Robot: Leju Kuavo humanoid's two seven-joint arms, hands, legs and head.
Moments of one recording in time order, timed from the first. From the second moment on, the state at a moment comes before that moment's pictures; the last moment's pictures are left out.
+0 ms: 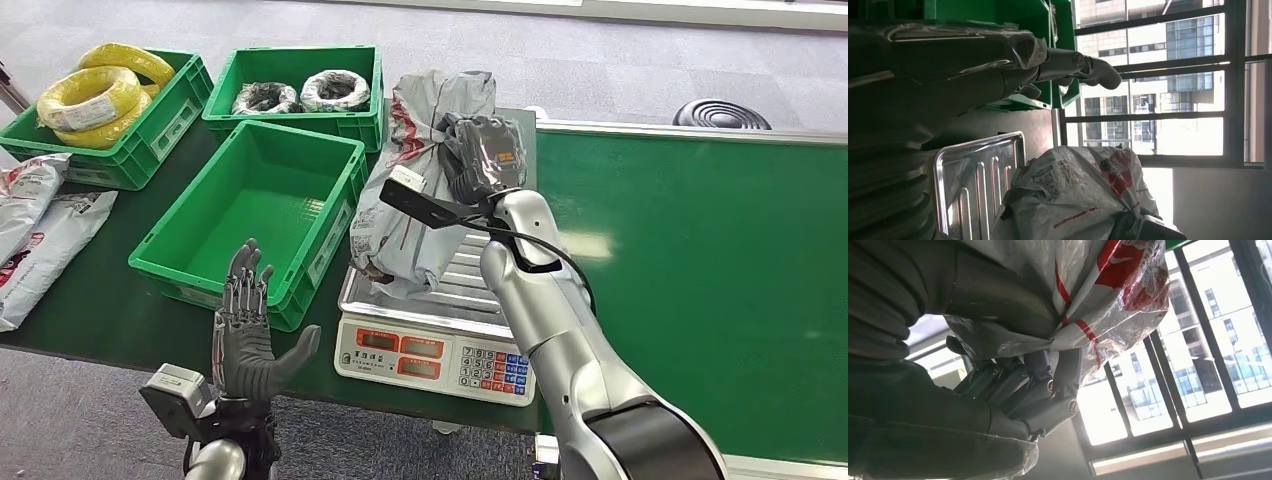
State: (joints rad) left arm 0.02 -0.13 -0.32 -1.56 0.02 0.20 -0.70; right arm -0.89 0.28 0.24 -0.62 1.24 -0.41 -0.31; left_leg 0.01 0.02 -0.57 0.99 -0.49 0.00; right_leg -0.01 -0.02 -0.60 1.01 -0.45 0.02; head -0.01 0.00
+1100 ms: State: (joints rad) left arm 0.03 -0.19 -0.24 -1.61 -0.08 0.30 -0.66; right arm -0.48 0.29 0.24 -1.03 1.22 -0.68 -0.18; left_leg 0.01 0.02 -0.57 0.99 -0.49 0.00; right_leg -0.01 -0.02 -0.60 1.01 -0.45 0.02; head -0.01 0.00
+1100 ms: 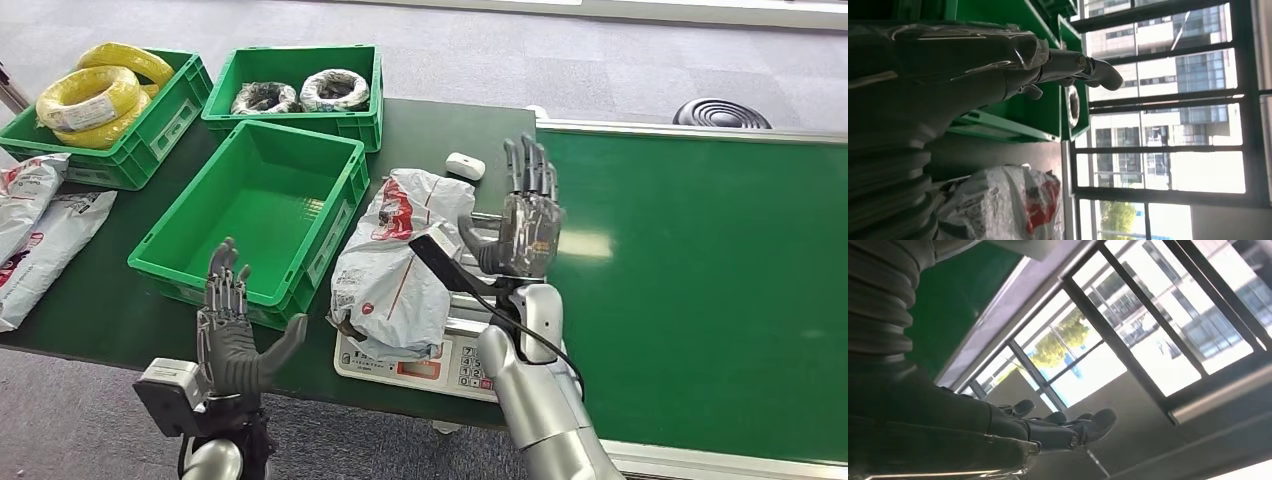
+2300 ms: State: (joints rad) left arm -0.81 -0.30 -0.53 -0.78 -0.99 0.18 -0.25; right arm -0.13 0.34 -0.05 -1.42 1.06 -0.69 -0.36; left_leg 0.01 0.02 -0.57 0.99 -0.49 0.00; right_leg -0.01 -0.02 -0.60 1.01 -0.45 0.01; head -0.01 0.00
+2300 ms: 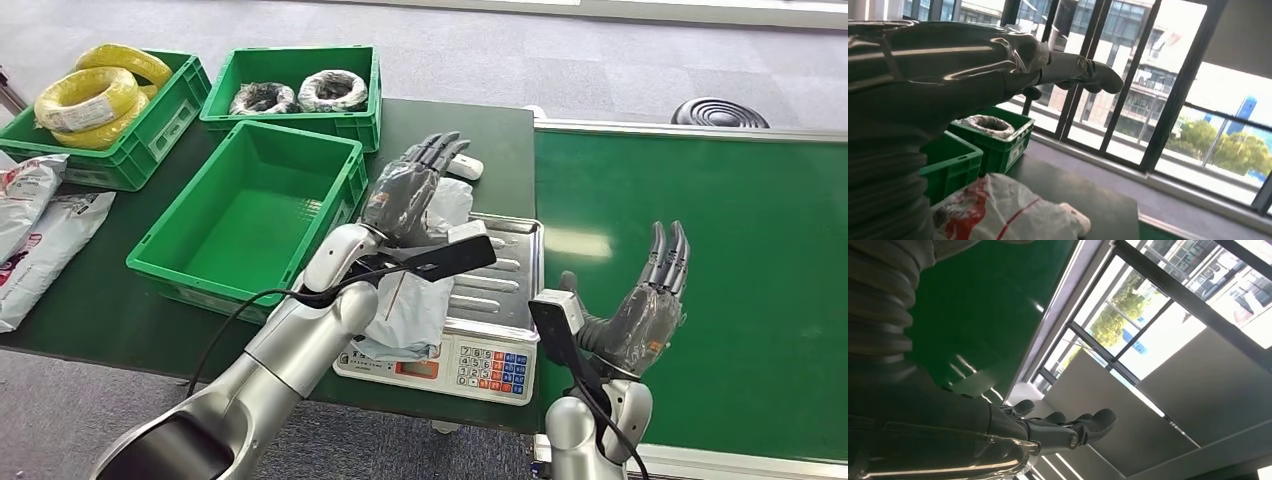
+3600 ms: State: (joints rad) left arm -0.83 -0.32 -0.59 -0.40 -0.94 0.12 -0.28; right arm -0.03 0.31 0.00 -1.55 1.03 -0.69 -0.32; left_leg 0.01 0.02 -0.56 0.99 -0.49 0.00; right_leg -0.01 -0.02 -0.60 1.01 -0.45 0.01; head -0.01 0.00
